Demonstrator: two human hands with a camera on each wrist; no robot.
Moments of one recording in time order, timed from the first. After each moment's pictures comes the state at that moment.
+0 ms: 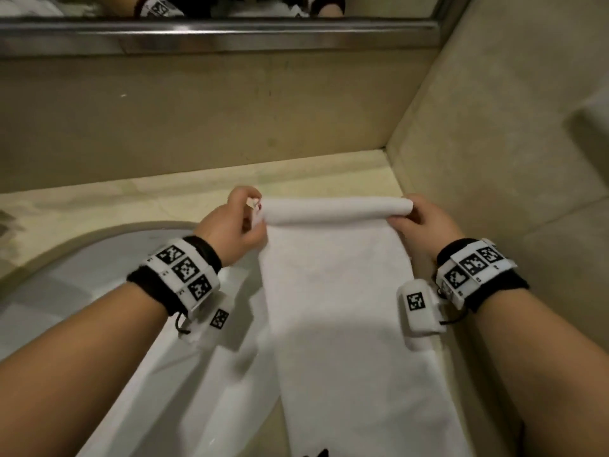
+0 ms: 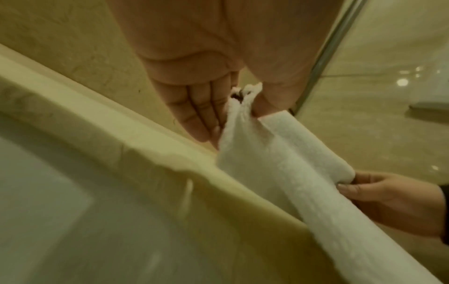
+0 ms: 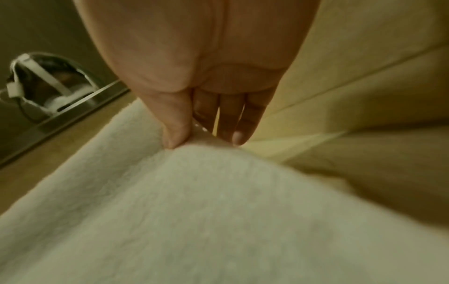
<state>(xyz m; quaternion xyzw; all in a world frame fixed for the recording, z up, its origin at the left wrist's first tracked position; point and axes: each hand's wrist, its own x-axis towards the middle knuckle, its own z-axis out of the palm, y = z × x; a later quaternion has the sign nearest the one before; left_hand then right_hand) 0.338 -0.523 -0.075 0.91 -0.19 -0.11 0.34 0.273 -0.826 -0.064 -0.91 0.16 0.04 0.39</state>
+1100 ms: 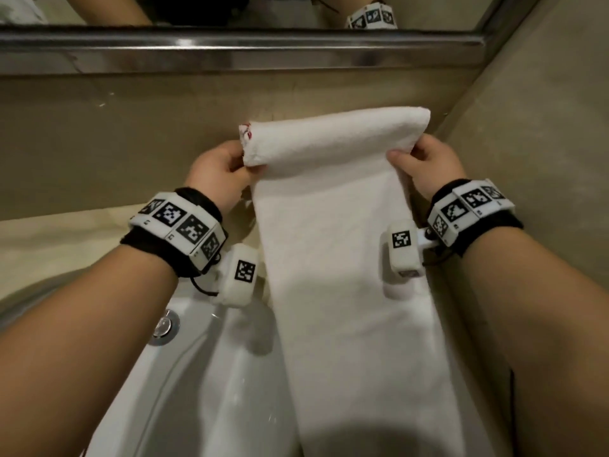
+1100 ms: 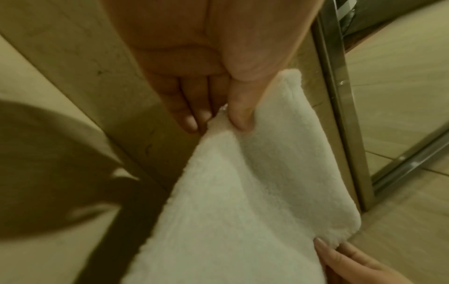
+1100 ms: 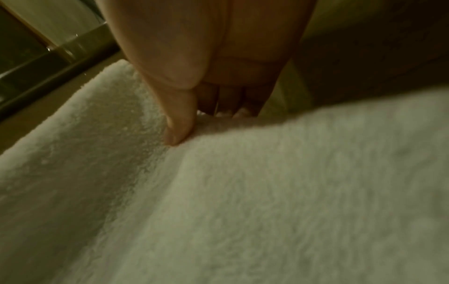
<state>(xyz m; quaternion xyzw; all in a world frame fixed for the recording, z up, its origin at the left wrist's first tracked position) 0.449 -0.554 -0.062 0.83 -0.04 -0.07 0.55 0.418 -0.833 -0.052 -0.83 0.18 -0.07 0.52</state>
